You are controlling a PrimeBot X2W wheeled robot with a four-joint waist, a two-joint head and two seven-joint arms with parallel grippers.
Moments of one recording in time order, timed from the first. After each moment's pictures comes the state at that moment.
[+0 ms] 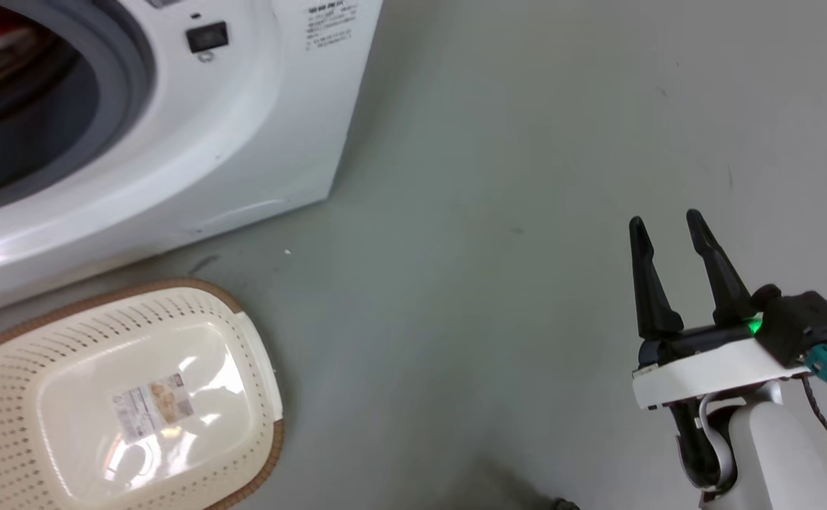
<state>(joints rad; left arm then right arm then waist) -0.99 0.60 -0.11 0.65 -0.39 0.08 0.18 -0.25 -0.05 0.08 0.15 0.23 0.13 -0.26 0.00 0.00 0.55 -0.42</state>
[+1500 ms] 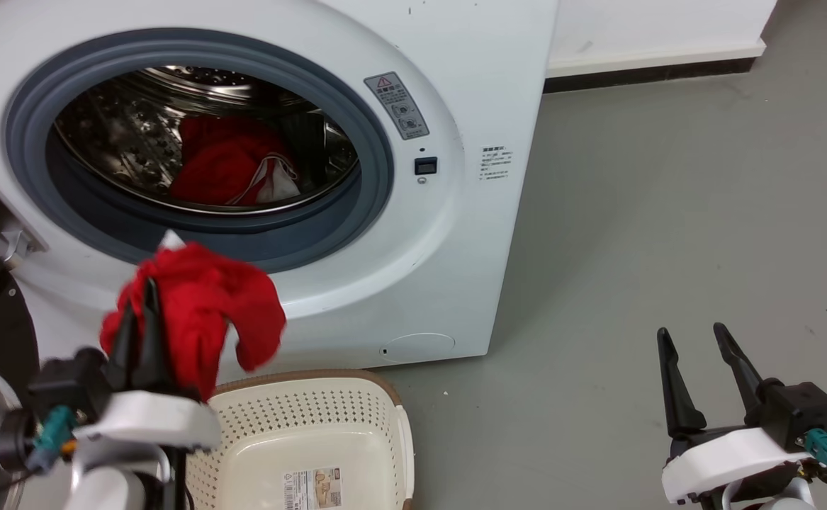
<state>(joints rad) -0.13 0.32 -0.11 0.07 -0.39 0.15 -0.23 -0.03 -0.05 -0.02 0.13 0.08 0.13 -0.20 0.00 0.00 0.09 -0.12</state>
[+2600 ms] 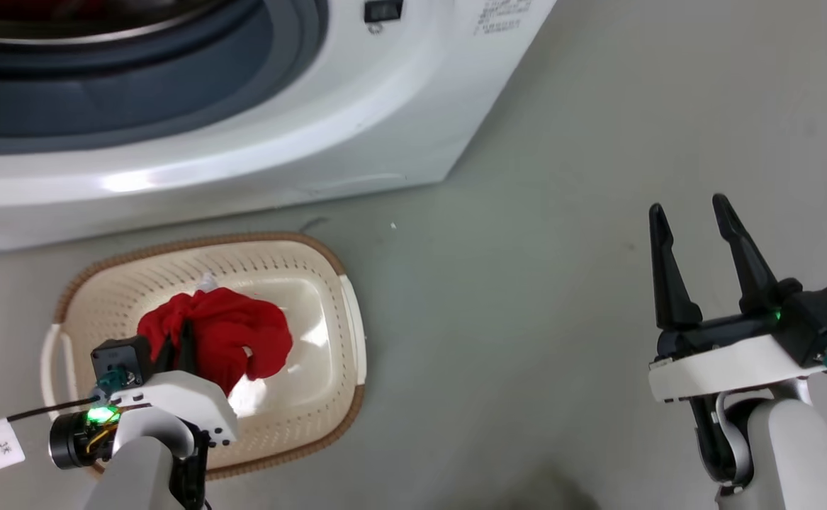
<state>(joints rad) -0.37 0.21 -0.08 0.72 -0.34 0.03 -0.26 -0.22 -0.05 0.03 0.05 0.11 0.13 -0.22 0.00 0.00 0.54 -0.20</state>
